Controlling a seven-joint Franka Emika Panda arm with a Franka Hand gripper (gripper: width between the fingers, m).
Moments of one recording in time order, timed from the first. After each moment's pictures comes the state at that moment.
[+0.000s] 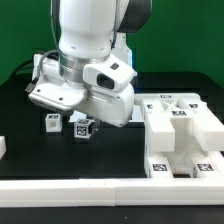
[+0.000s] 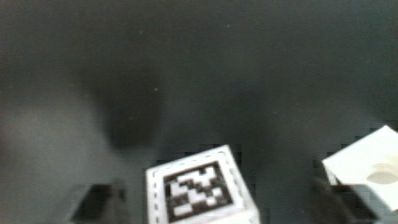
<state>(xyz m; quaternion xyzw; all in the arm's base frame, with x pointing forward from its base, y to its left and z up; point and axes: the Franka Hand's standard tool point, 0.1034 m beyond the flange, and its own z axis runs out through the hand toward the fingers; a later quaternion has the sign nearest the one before) 0.459 -0.081 0.020 -0.23 -0.96 0.09 0.09</state>
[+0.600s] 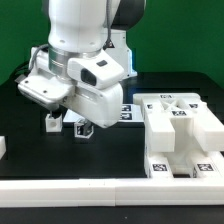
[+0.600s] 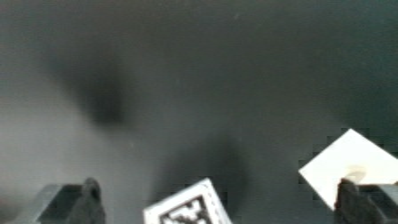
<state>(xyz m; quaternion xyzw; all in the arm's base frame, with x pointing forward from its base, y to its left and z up) 0.477 -0.102 0.033 -0.38 -0.92 0.10 0.06</state>
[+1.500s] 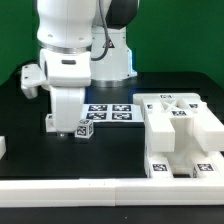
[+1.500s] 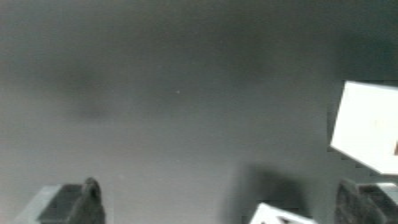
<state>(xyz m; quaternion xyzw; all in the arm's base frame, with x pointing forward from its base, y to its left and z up) 0.489 -0.113 0.037 -0.68 -0.72 0.10 0.01</state>
